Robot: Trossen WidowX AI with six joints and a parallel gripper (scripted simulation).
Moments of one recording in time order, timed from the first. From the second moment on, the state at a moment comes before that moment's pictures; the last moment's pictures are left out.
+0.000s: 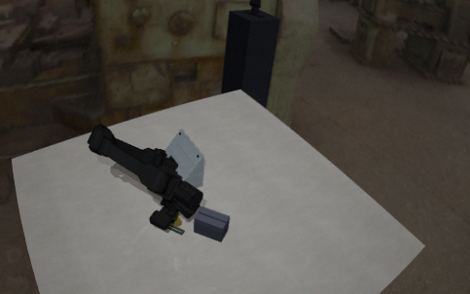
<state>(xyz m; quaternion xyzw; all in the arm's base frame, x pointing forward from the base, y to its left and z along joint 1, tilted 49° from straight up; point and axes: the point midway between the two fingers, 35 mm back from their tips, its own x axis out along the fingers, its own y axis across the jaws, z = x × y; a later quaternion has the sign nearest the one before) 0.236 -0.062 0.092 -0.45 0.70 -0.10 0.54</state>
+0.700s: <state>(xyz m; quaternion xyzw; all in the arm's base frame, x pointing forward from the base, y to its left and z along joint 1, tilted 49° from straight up) 0.236 -0.022 0.127 -0.45 0.70 -0.10 0.54</state>
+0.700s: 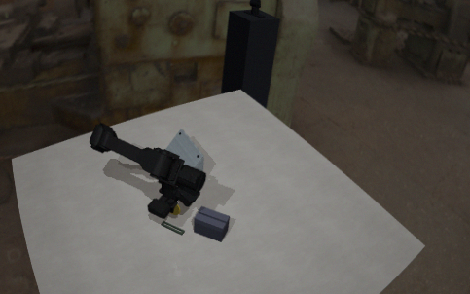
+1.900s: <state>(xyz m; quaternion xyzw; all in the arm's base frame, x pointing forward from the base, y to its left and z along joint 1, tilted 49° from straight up) 0.256 0.011 0.119 -0.47 0.71 -0.08 0.52</state>
